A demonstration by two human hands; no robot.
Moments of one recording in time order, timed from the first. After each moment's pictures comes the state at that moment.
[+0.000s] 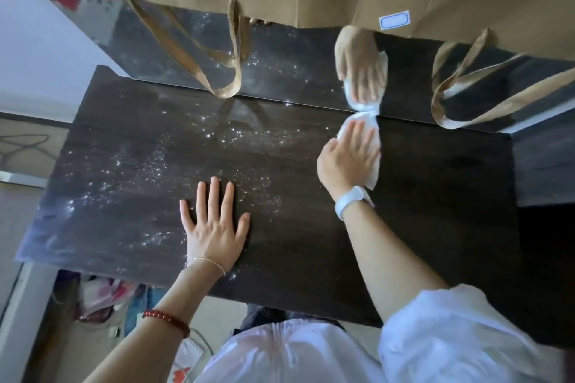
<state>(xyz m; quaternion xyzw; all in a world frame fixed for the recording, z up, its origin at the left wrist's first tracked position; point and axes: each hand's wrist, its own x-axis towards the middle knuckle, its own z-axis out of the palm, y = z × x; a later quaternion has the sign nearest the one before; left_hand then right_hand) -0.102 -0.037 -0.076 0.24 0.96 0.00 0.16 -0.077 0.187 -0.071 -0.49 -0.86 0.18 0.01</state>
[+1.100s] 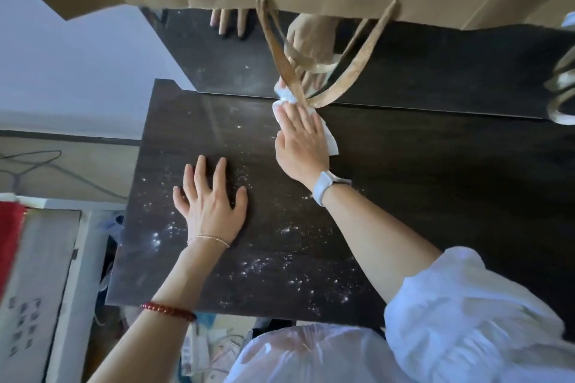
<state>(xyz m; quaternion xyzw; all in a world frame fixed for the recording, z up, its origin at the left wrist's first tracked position) -0.257 -0.116 -0.069 0.19 0.96 0.13 0.14 -0.238 0.059 -0.078 -0.25 -0.95 0.18 0.03</state>
